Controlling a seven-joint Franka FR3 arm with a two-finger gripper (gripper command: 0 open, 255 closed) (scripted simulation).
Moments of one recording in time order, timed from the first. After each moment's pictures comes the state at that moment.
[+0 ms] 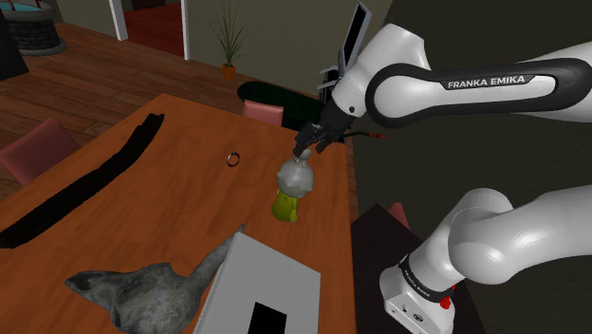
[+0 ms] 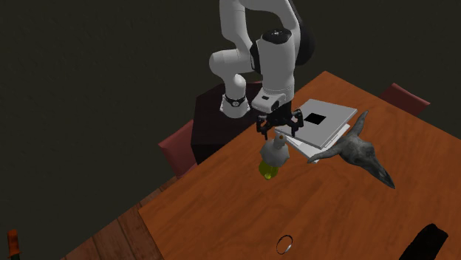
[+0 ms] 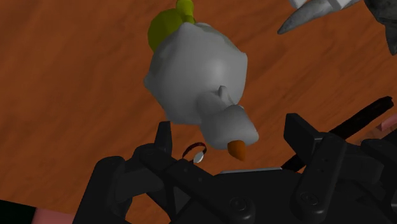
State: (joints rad) arm 0.16 -0.58 0.12 -2.66 0.26 2.35 0.15
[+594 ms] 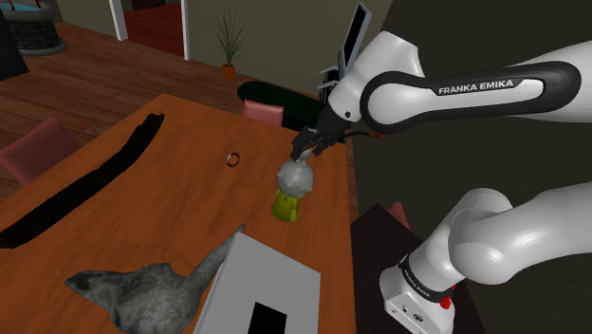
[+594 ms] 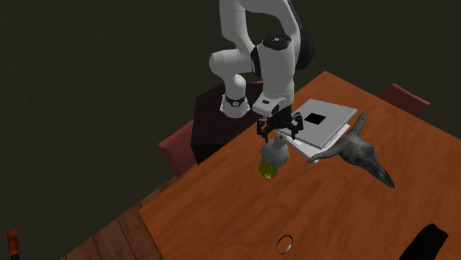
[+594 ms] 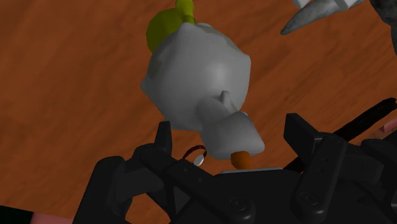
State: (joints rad) arm 0.16 -0.55 0.13 -2.67 0.27 2.39 0.14
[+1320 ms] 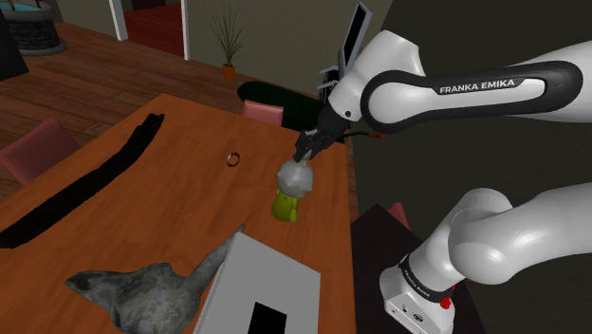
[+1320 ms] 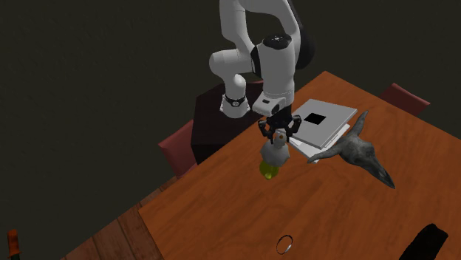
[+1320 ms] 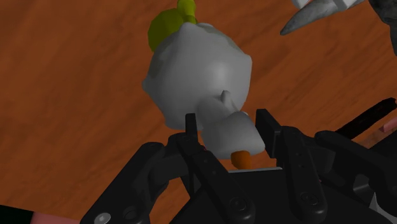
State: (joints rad) arm 0.16 -0.55 0.13 -2.67 0.27 2.38 0.14
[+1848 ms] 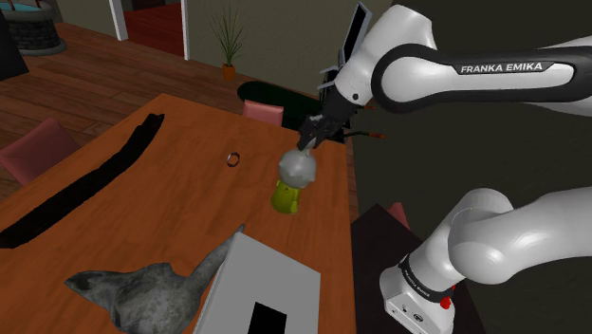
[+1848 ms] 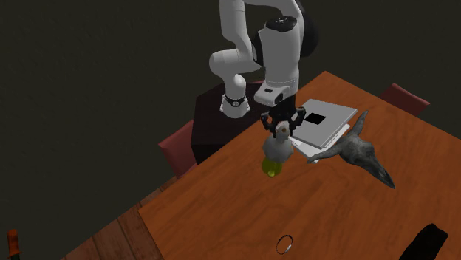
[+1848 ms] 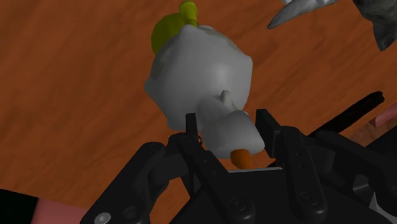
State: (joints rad) arm 0.15 -0.59 0.12 -2.60 0.25 2.27 0.17
